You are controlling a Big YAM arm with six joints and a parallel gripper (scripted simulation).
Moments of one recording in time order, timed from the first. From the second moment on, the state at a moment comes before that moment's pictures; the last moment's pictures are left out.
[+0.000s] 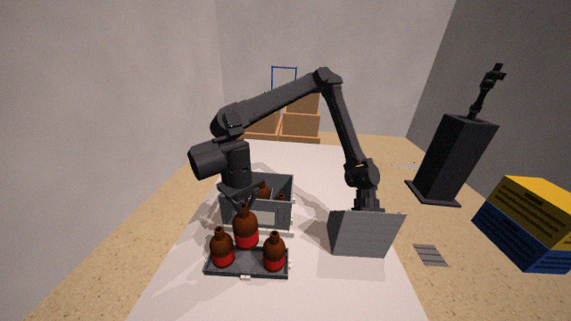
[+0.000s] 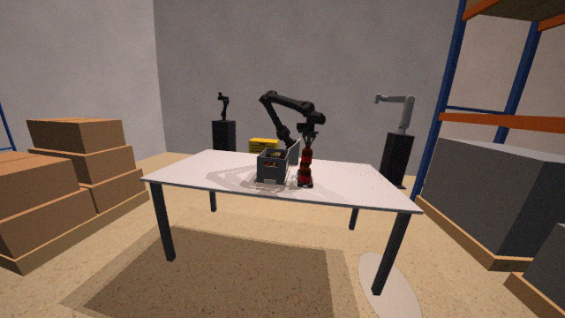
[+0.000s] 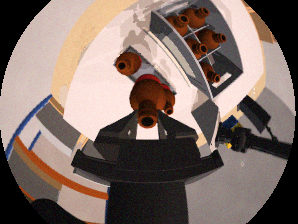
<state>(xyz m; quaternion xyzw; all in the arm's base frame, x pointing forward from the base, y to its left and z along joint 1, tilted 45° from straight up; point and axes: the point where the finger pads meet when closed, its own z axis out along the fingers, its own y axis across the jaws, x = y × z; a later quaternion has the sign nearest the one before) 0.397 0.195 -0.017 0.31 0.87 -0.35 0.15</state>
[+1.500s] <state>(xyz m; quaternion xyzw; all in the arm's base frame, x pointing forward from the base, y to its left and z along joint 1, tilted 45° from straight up) 0.396 0.202 -0.009 0.31 0.87 -0.35 0.15</state>
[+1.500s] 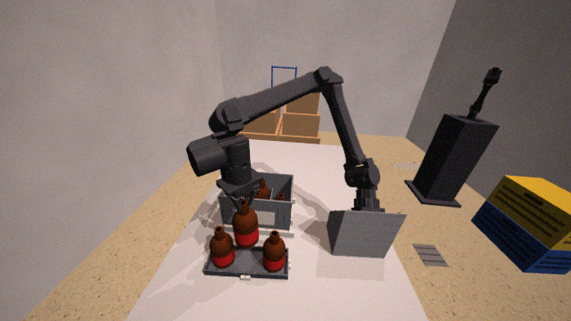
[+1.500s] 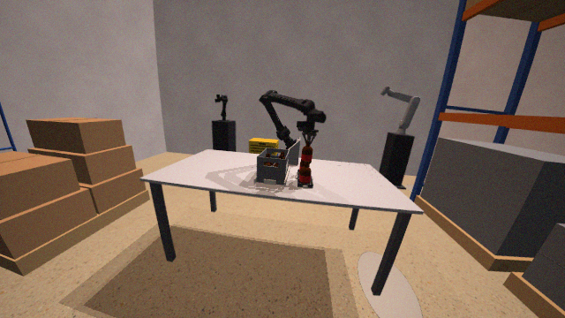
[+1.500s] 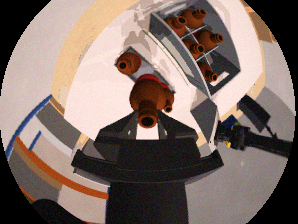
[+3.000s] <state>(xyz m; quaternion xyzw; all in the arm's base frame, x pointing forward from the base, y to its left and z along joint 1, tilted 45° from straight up) 0.396 0.212 0.001 0.31 0.87 -0.35 0.15</state>
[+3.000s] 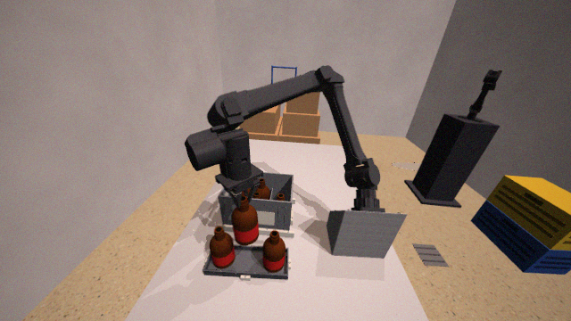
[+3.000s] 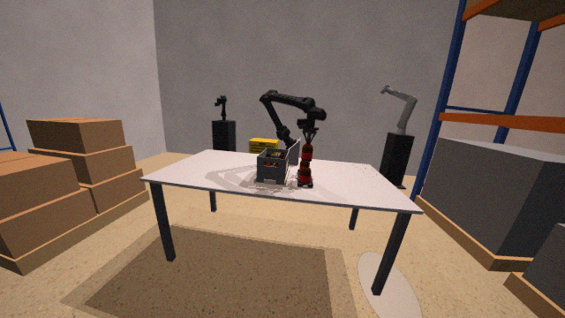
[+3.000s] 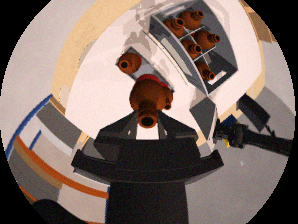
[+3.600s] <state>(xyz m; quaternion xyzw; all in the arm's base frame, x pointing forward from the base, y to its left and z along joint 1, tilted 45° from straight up) 0.395 0.226 0.014 0.31 0.87 -0.35 0.15</state>
